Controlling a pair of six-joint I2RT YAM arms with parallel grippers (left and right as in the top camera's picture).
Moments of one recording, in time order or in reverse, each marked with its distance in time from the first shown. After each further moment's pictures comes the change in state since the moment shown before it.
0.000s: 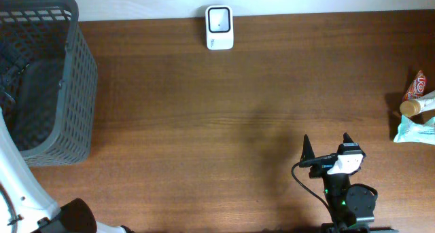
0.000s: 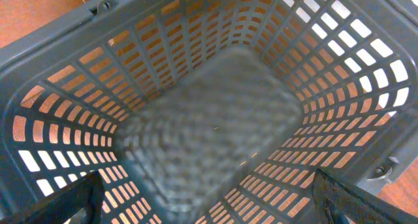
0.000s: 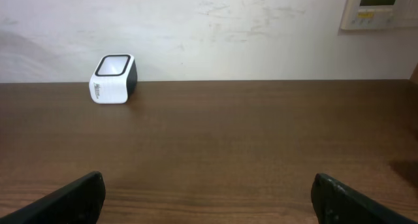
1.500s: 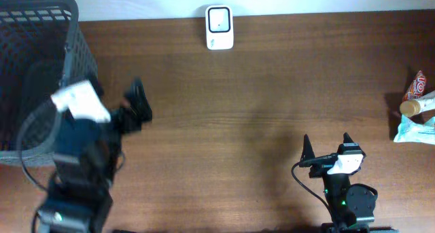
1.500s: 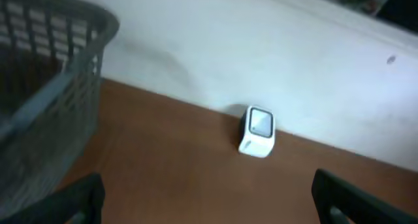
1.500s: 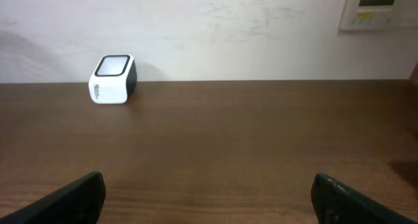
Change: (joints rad) left arm -0.689 -0.858 -1.090 0.826 0.006 -0.016; right arm -0.001 0.000 0.000 0.000 0.001 0.000
